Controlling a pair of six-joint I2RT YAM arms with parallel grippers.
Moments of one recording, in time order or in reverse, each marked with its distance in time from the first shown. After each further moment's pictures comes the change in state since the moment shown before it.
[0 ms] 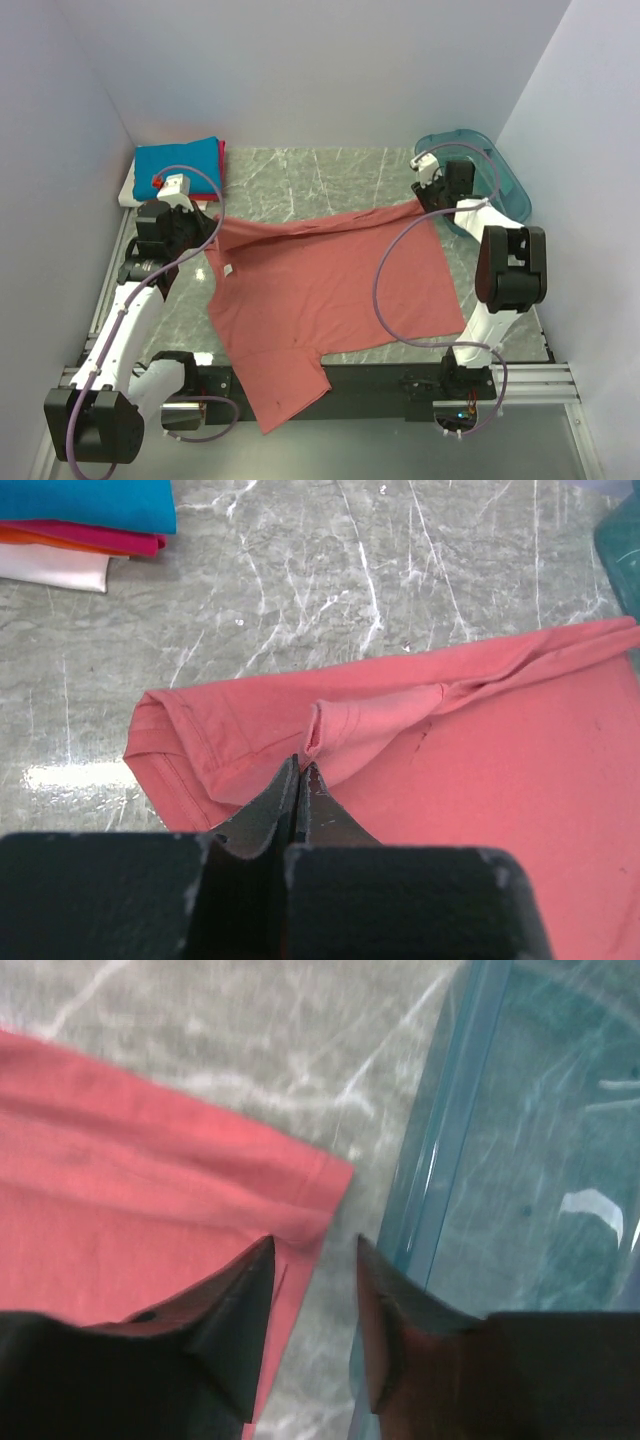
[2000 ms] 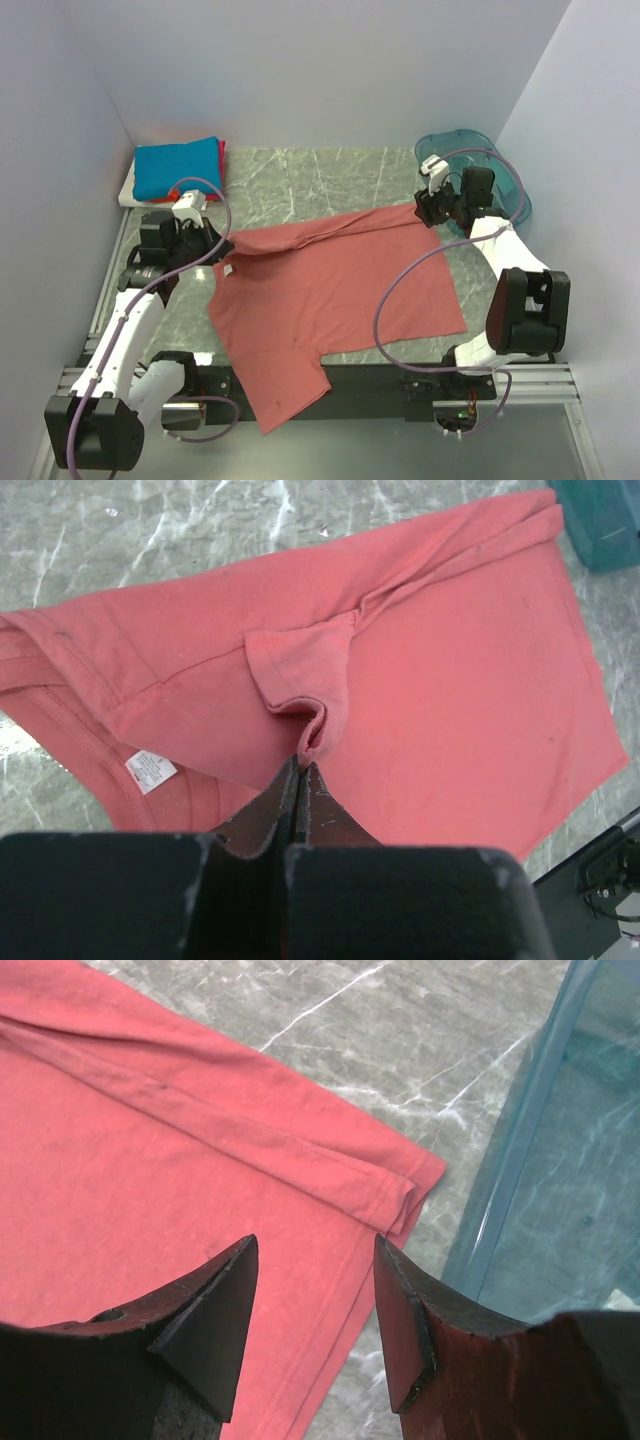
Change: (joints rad) left arm 0.000 -0.037 -0.048 -0.120 0.247 0.023; right arm -0.042 -0.312 -0.153 -0.132 -0.282 0.024
